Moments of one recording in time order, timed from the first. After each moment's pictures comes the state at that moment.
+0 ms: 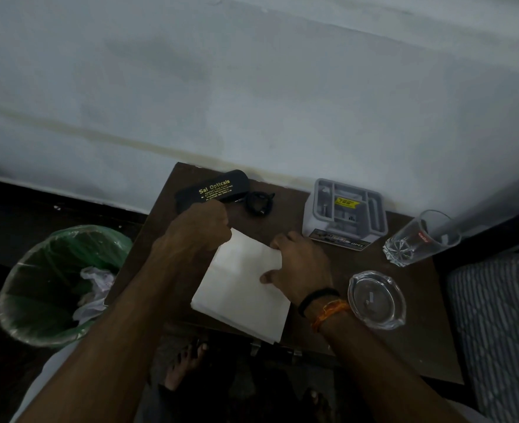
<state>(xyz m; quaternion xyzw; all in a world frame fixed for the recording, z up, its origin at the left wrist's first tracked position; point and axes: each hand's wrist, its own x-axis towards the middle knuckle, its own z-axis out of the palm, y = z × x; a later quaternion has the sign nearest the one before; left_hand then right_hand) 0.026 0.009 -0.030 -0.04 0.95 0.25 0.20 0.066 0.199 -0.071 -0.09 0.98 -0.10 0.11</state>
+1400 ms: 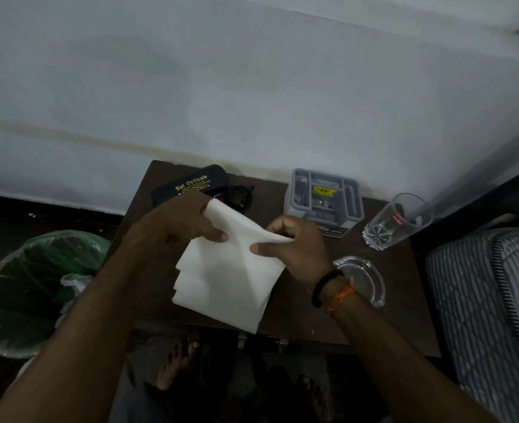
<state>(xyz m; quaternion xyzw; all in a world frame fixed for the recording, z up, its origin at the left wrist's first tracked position) 0.019 0.005 -0.025 0.05 0.88 0.40 0.26 0.067 0.229 -0.061 -0.01 0.83 -0.55 0.07</state>
